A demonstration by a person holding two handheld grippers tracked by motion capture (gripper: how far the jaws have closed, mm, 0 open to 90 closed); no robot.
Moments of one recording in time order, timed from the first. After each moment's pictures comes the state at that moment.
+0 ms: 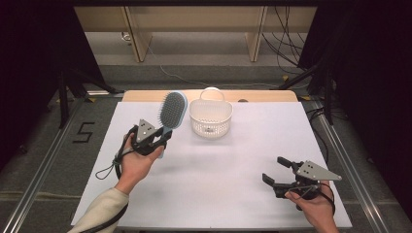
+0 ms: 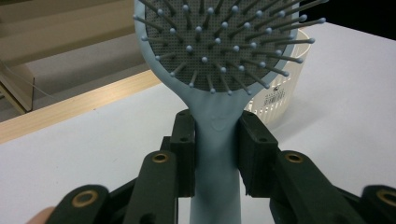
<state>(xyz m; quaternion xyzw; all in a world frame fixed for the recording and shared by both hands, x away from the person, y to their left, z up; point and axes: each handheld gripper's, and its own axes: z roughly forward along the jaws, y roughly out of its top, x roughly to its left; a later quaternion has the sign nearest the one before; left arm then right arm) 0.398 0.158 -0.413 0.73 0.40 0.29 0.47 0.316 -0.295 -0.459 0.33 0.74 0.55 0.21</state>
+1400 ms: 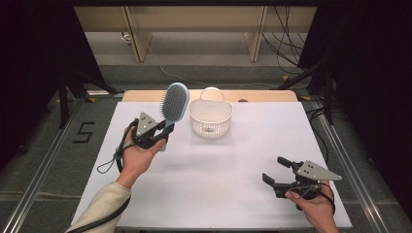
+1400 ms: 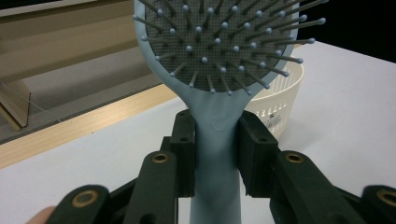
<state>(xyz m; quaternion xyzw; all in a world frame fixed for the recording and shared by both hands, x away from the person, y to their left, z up) 0.408 0.154 -0.397 0.72 0.39 0.29 0.49 0.317 -0.295 -0.459 0.33 0.74 0.55 0.21</state>
